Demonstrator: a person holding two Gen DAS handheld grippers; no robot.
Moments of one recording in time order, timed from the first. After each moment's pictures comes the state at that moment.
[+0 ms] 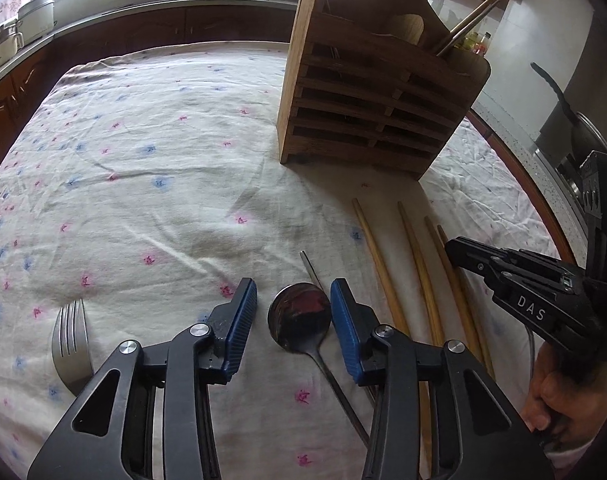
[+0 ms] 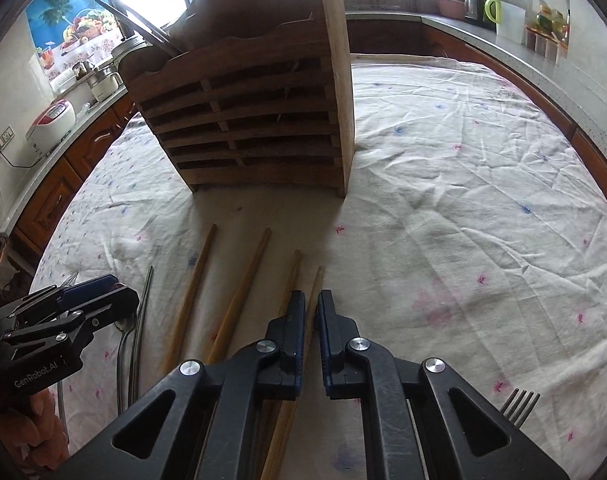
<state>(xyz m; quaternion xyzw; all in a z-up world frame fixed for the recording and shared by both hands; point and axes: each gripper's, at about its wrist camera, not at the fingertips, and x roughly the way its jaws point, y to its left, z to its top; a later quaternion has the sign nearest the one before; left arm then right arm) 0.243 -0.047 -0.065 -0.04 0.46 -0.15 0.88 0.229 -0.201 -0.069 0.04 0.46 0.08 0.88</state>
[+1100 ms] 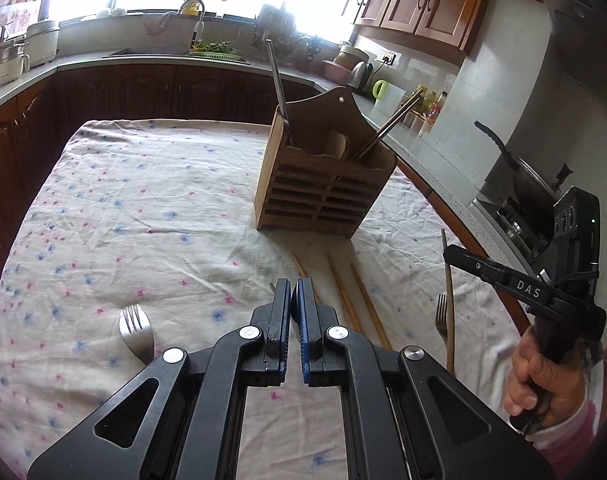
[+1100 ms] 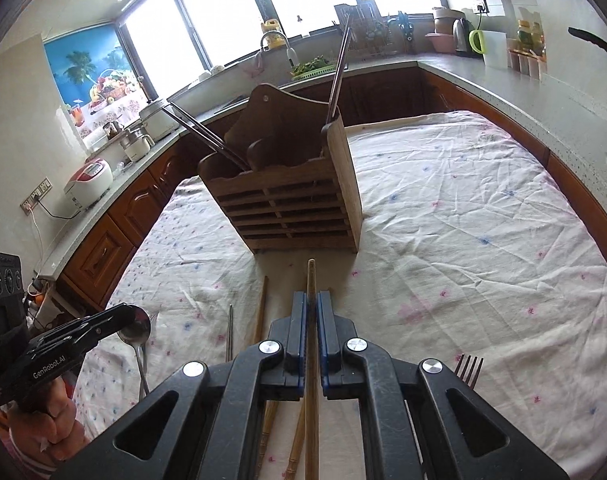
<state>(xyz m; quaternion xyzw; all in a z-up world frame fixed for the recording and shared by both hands) 0.168 -0.001 0.028 -0.09 0.36 -0.20 0.91 0.164 -0.227 0.018 0.12 0.36 0.12 0.92</state>
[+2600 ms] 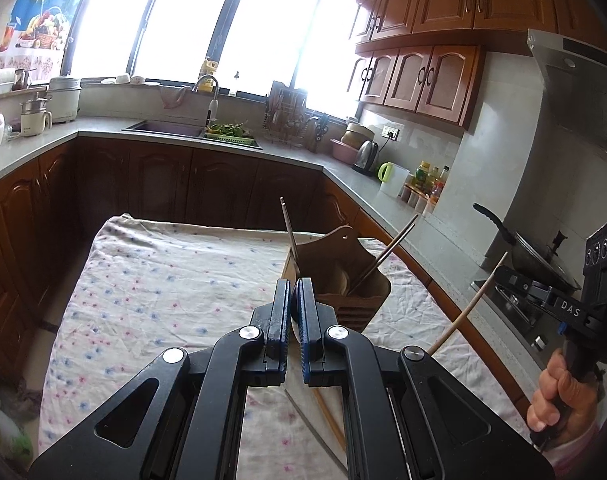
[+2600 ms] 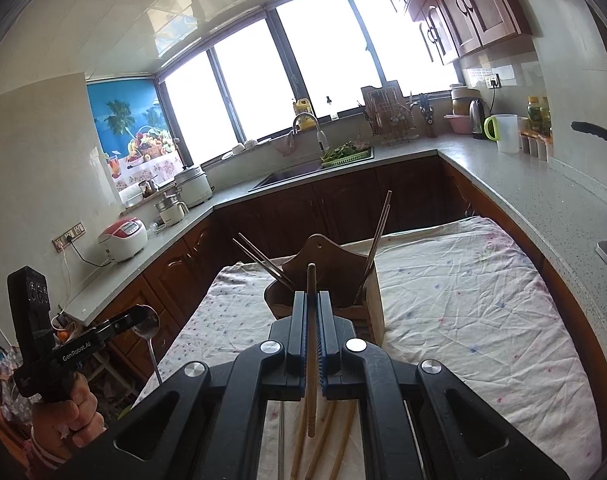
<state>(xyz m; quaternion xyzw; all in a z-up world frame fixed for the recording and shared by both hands) 0.181 0.029 0.127 -0.11 0.23 -0.16 0.95 0.147 -0.237 0.131 0.12 0.22 0.15 0.96</state>
